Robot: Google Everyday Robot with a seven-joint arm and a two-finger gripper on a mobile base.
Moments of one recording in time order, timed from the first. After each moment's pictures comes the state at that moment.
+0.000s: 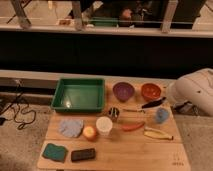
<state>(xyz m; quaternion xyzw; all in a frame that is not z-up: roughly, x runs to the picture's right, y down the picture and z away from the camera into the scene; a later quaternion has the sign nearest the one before) 0.309 0.045 0.705 -0.12 -0.01 -0.04 0.99</state>
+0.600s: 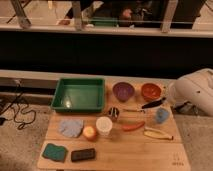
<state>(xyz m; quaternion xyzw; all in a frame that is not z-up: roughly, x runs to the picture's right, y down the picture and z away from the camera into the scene) 0.306 0.049 0.703 -0.12 0.00 -0.05 0.99</state>
